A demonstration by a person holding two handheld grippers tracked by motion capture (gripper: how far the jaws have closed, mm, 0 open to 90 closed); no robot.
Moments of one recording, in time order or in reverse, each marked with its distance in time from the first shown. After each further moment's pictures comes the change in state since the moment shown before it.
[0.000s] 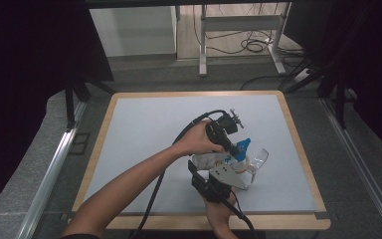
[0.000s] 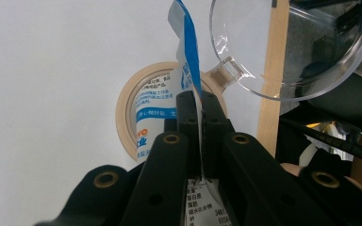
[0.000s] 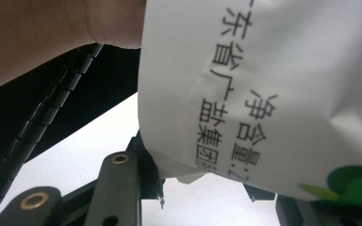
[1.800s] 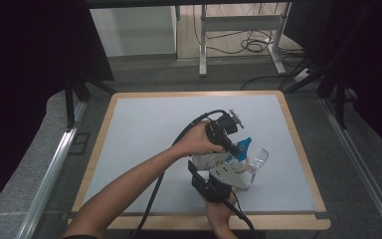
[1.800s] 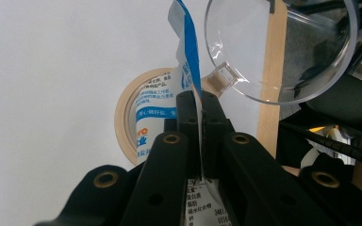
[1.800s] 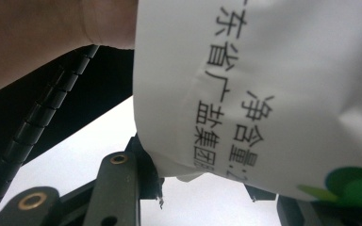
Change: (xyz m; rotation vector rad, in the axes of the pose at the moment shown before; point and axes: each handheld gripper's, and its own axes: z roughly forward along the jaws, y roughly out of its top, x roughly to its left) left arm -0.004 -0.001 -0.002 -0.027 0.009 0.013; right arm 0.000 0.000 -0.001 0.005 0.002 0.008
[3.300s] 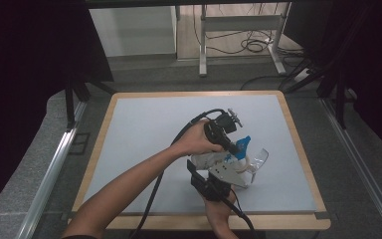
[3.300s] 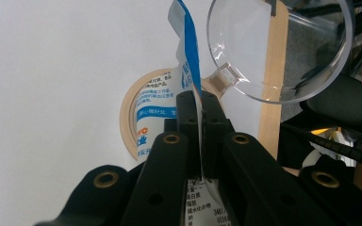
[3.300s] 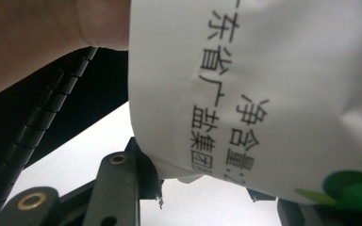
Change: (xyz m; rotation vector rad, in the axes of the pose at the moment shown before) left arm 0.000 -0.001 -0.005 -0.012 0.012 -0.006; right arm 0.000 0.003 0.003 0.005 0.017 0.011
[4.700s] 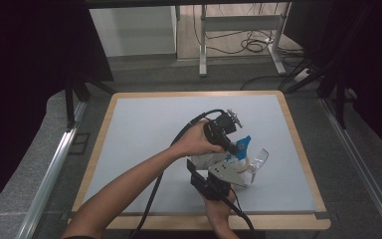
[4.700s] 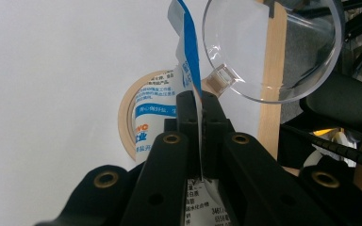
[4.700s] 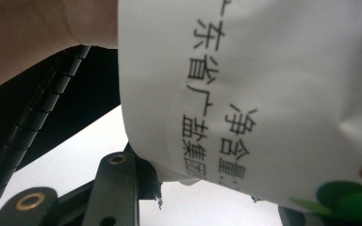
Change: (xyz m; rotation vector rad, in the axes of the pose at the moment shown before) left arm -0.003 -0.002 -0.003 -0.008 0.007 0.016; right arm -0.001 0.000 0.002 0.007 0.003 -0.007
